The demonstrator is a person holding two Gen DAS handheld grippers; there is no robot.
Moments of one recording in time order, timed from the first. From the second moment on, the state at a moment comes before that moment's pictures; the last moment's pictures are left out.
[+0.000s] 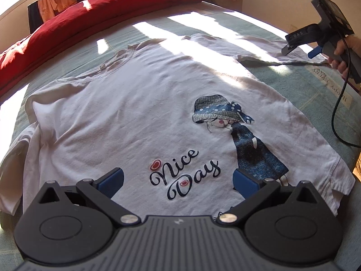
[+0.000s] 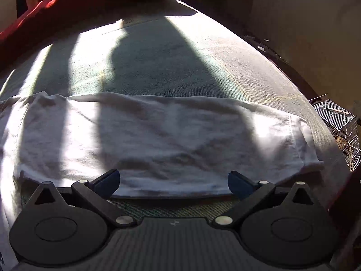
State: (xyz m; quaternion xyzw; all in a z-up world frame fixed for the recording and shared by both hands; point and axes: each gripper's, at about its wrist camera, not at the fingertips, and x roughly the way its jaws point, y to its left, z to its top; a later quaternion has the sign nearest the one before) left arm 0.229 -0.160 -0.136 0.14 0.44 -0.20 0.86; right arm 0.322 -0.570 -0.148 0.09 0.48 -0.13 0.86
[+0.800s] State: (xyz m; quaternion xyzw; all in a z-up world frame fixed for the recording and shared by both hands) left arm 0.188 -0.101 -0.158 0.12 0.50 -0.21 0.83; right arm 0.322 -0.429 -0.128 -0.11 0.51 0.00 0.85
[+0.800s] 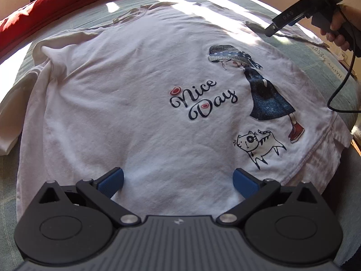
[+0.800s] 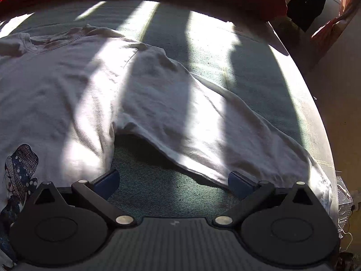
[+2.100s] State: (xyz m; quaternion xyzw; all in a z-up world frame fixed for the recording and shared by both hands) left arm 0.150 -0.044 -0.161 0.07 0.48 -0.14 0.86; right arm 0.188 -0.281 -0.130 0.01 0.50 0.08 0.86
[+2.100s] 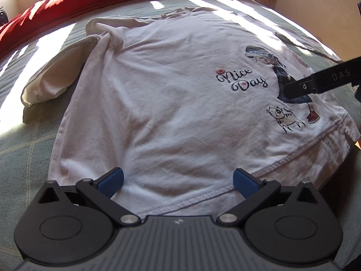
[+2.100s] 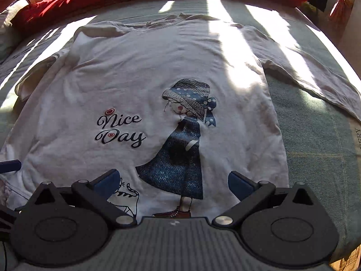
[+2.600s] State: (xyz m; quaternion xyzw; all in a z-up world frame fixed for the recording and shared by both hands) left arm 0.151 -0.042 -0.164 0.06 0.48 -0.12 0.87; right arm 0.168 -0.263 -0.155 0.04 0.51 0.08 0.86
